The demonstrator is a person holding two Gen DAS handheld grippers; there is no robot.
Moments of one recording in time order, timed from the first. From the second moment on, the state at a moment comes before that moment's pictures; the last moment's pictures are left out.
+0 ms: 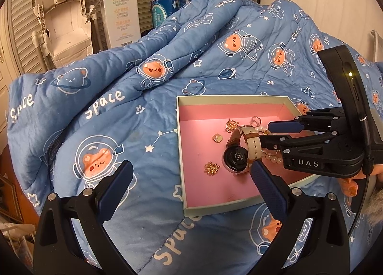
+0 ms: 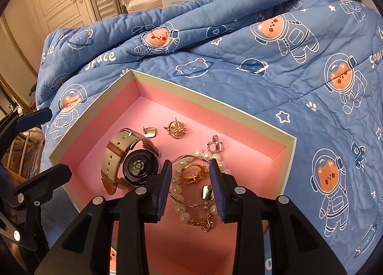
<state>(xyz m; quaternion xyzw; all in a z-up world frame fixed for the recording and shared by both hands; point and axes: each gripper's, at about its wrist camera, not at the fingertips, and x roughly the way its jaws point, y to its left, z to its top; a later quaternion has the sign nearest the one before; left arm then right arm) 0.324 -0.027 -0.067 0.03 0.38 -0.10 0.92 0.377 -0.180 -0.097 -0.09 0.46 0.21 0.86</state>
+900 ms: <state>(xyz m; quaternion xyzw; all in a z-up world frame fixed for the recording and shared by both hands) 0.152 0.000 -0.011 0.00 0.24 -0.06 0.97 0.169 -0.211 -0.025 -0.03 0.22 0.10 0.97</state>
